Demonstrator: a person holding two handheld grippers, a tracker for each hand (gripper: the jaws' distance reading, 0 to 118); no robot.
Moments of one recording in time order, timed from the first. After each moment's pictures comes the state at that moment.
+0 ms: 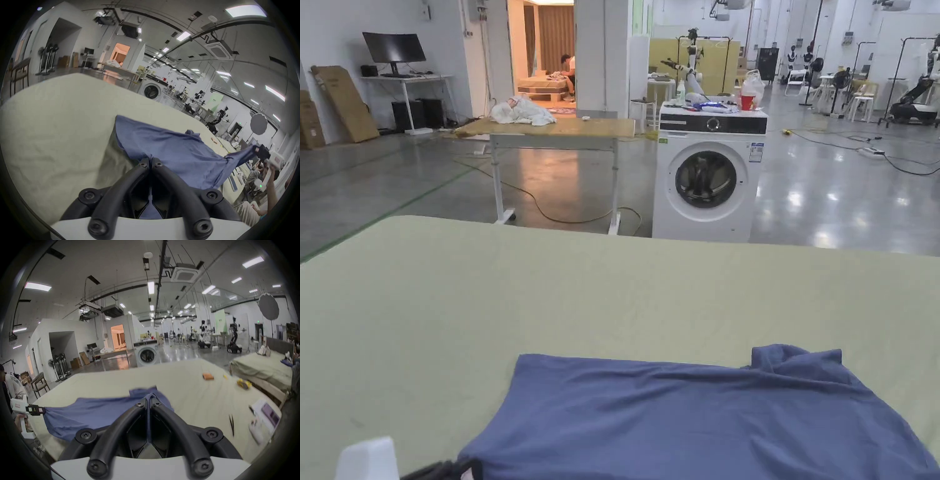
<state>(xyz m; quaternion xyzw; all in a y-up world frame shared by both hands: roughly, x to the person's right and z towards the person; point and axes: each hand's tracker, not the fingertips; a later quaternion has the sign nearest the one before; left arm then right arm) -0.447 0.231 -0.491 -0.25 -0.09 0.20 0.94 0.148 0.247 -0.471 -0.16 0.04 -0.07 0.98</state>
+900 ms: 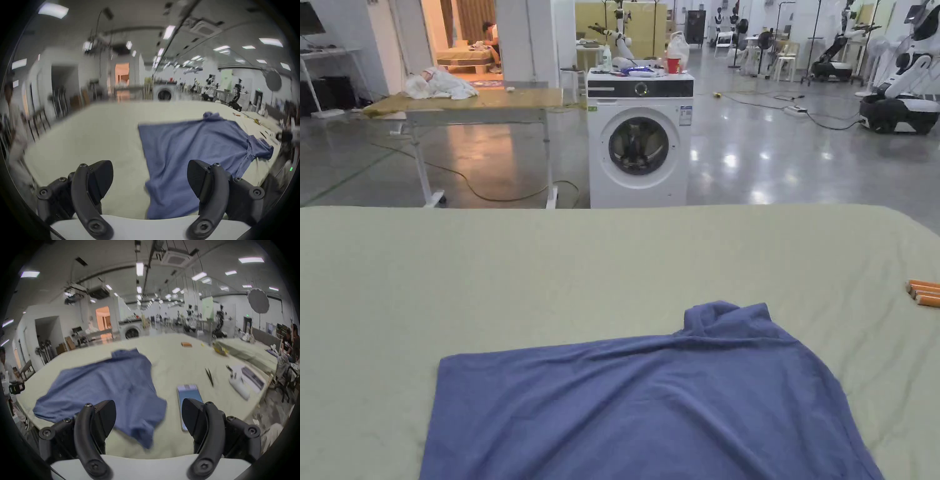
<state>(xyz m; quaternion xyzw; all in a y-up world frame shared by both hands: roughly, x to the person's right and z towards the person) -0.357 0.231 -0.391 -0.13 0.00 -0.06 0.99 0.144 0.185 -0.394 -0.18 -0.01 -0.04 0.98</state>
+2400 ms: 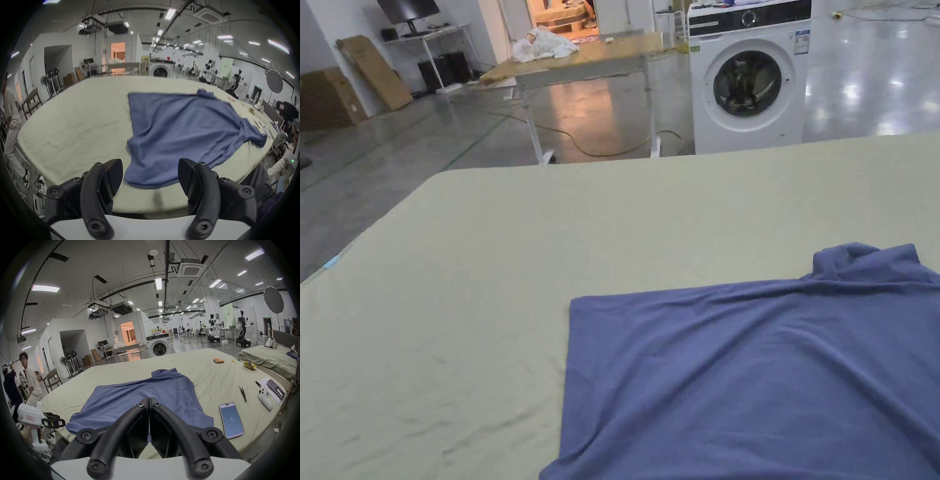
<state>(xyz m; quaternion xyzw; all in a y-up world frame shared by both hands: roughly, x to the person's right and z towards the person) -0.369 0.164 -0.412 -0.33 -0.02 0.03 0.94 0.076 0.226 -0.394 -0.15 0.09 -0.08 0.98</state>
